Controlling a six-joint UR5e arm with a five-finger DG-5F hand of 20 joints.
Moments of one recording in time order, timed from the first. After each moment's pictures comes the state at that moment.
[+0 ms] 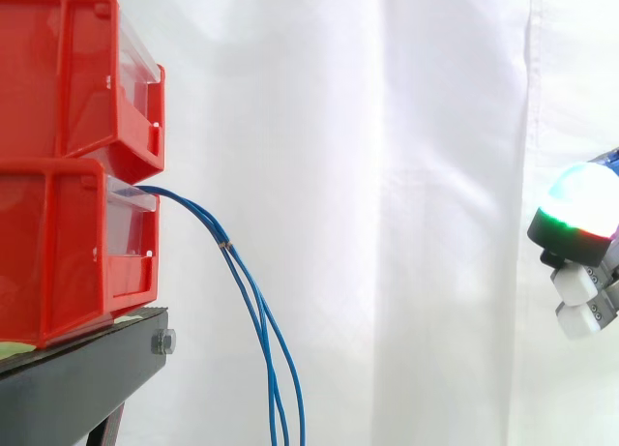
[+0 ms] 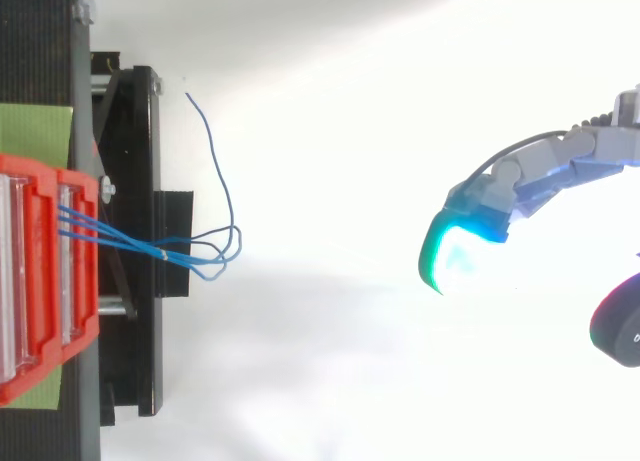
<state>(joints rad) 0.14 -1.90 -1.57 -3.01 -1.47 -0.09</state>
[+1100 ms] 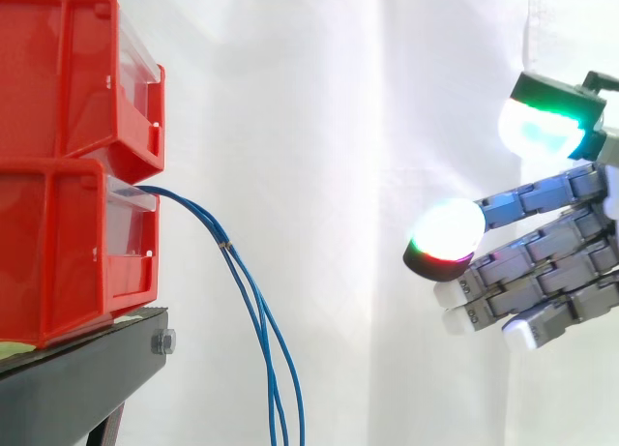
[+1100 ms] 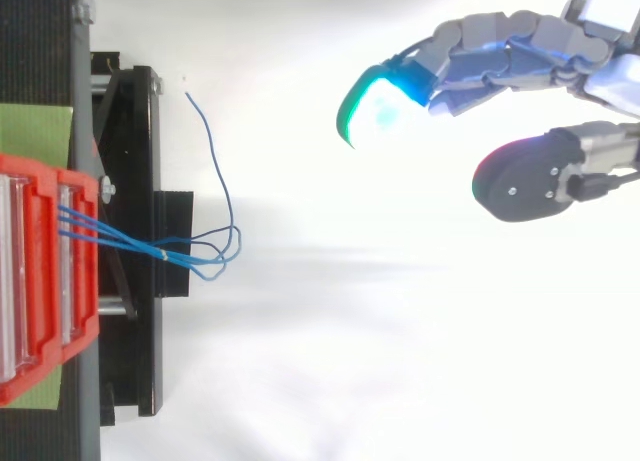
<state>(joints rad) 0.18 -2.00 -1.57 -2.77 -1.12 -0.15</state>
